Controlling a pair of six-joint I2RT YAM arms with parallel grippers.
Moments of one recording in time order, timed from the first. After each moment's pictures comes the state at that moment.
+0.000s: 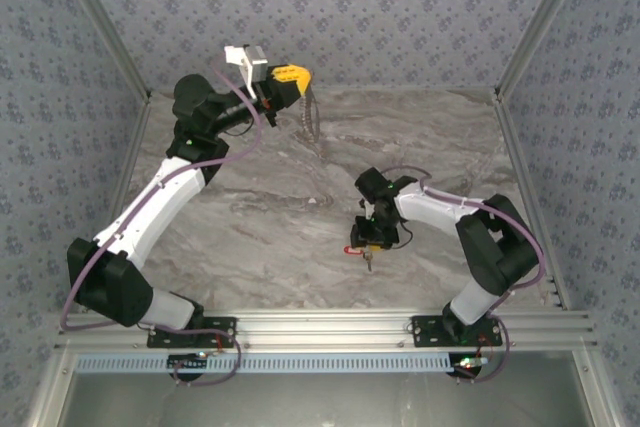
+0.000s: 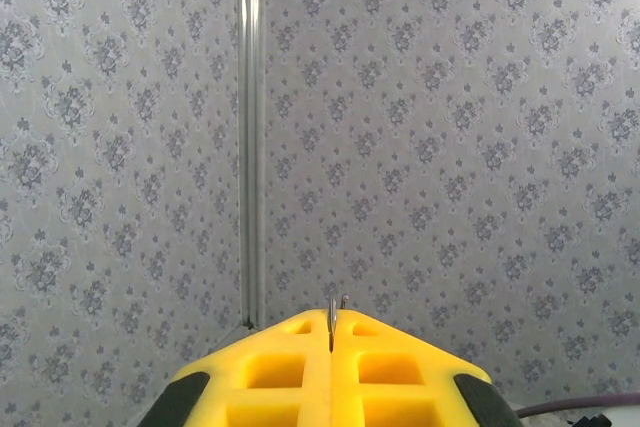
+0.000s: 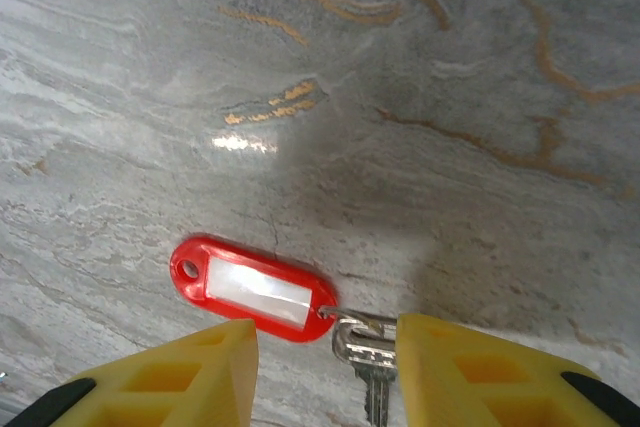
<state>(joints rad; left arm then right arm) -0.43 1.42 1.32 0.45 0.75 -0.28 0.61 1.63 0.93 -0.75 -0.29 0.56</state>
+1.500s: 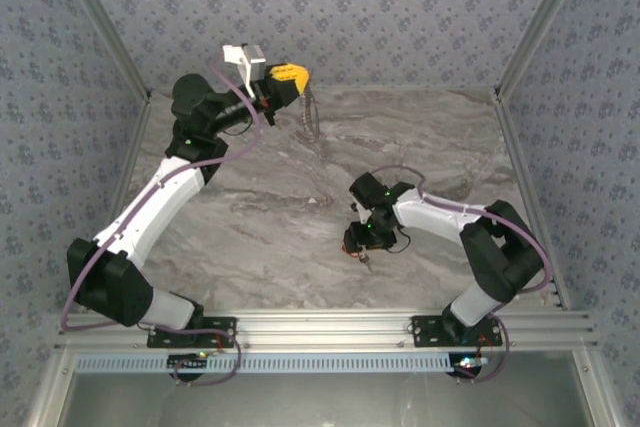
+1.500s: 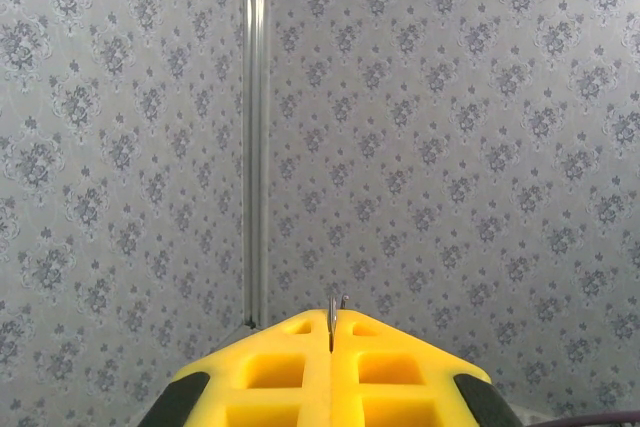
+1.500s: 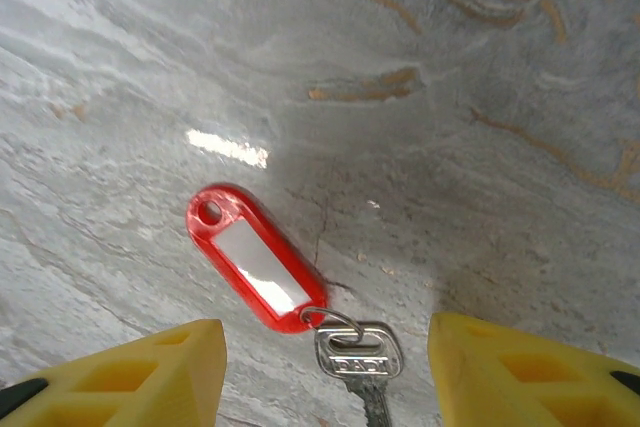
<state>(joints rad) -0.42 1.42 1.32 0.45 0.75 -0.29 0.68 1.60 0.91 -0.73 -0.22 0.45</state>
